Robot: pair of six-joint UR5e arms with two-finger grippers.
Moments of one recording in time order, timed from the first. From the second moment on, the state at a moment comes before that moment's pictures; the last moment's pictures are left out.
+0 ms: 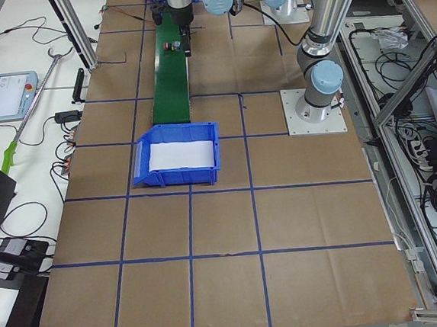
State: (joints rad) left arm -1.49 -1.64 -1.54 -1.56 1.58 0.05; right arm 1.00 -1.35 1.72 -2.11 -1.55 -0.69
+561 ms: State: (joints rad) left arm -1.49 -1.64 -1.54 -1.56 1.58 0.05; right arm 1.18 -1.52 1.71 -1.92 -1.56 -0.34
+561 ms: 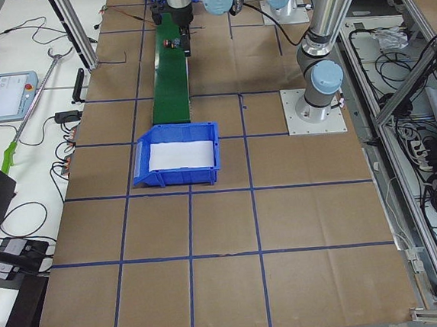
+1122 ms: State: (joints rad) left arm -1.49 -1.64 -1.53 -1.56 1.58 0.05; right arm 1.35 -1.56 1.72 -1.83 -1.55 -0.06
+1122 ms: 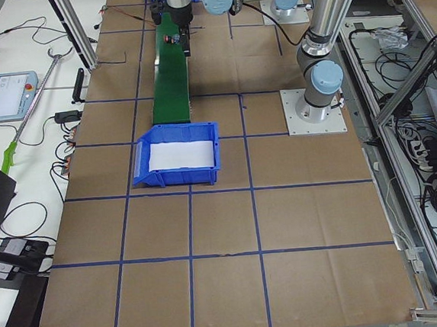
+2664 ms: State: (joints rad) left arm -1.50 -1.64 -1.53 -1.57 1.59 0.05; right arm 1.42 -1.53 1.77 -1.85 -1.55 0.02
